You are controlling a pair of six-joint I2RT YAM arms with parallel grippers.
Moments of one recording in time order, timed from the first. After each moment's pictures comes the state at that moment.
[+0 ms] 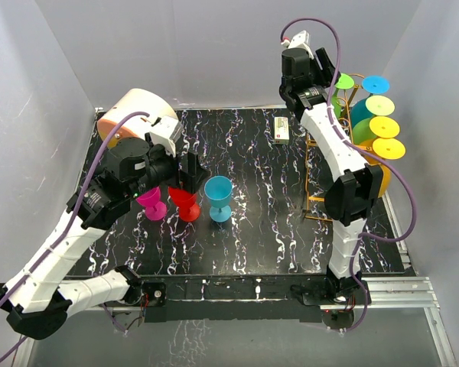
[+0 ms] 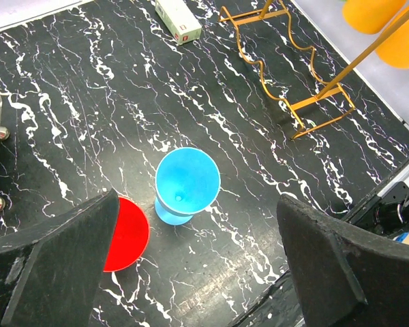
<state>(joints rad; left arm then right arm) -0.71 1.01 1.34 -0.68 -0.01 -0.20 0.32 2.01 2.14 -0.42 0.97 -0.54</state>
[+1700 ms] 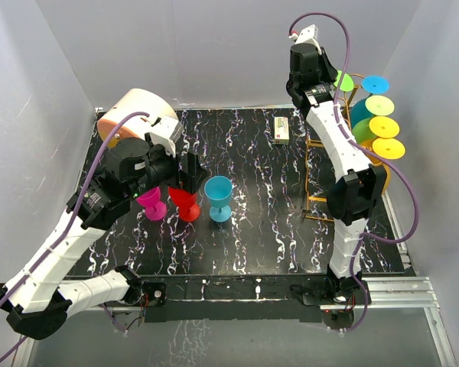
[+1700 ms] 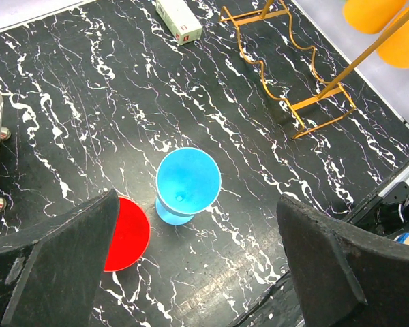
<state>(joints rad) -0.71 1.01 1.34 -0.68 -0.02 -0.19 0.28 2.01 2.17 -0.40 0.92 -0.52</state>
